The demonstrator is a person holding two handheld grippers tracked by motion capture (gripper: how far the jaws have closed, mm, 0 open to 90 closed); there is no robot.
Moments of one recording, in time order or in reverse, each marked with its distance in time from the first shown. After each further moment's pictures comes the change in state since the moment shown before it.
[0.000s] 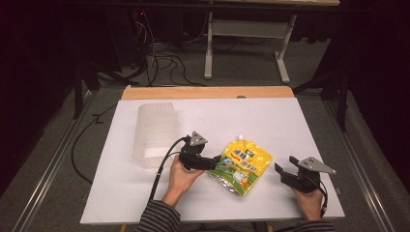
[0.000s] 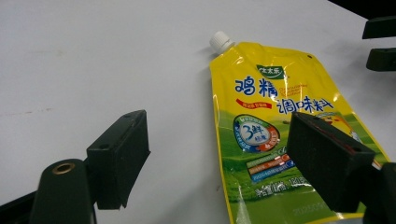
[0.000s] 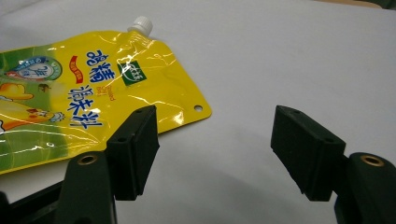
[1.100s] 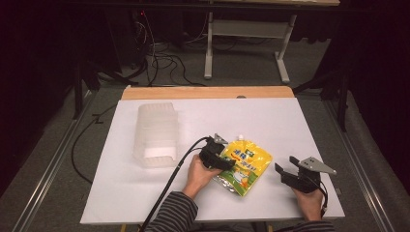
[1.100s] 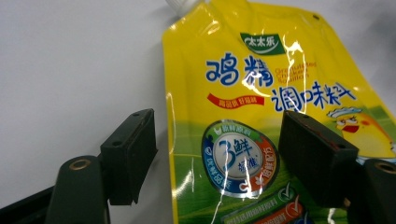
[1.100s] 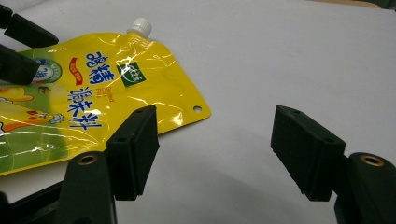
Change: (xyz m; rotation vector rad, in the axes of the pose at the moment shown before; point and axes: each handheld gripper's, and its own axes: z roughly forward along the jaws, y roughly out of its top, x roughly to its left) left arm -0.020 0.004 0.070 0.160 -0.067 0.047; right arm -0.001 0.000 0.000 -0.003 -0.001 0.005
